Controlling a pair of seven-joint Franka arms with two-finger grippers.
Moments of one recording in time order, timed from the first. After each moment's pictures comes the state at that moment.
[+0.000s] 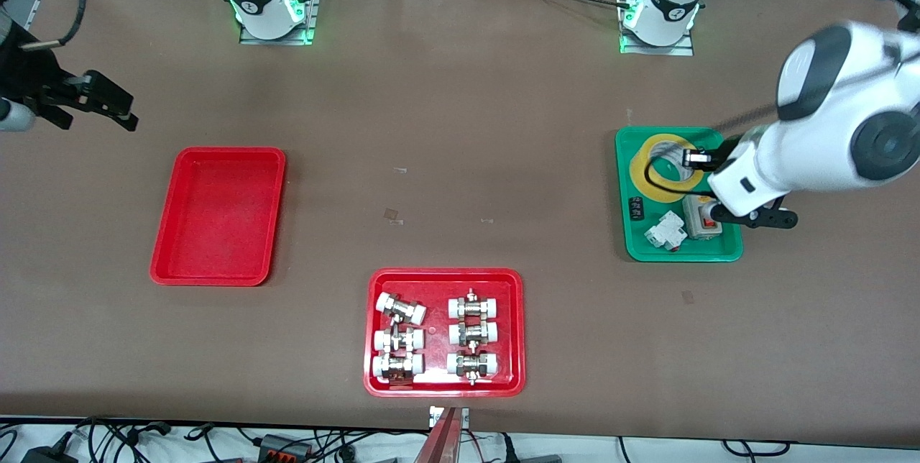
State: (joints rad) left arm 0.02 0.33 -0.26 -1.39 -0.04 1.45 -0.12; right arm 0.08 0.03 0.00 -1.52 0.01 1.59 0.09
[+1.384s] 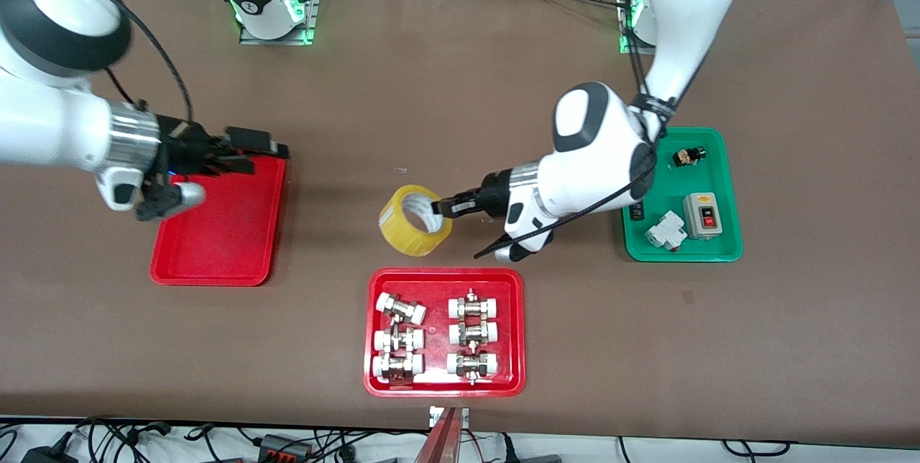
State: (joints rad) left arm -0.36 0.69 -0.30 -1.31 -0.77 2.32 -0.68; right arm 0.16 0.30 0.01 -1.53 0.65 1.71 -0.09
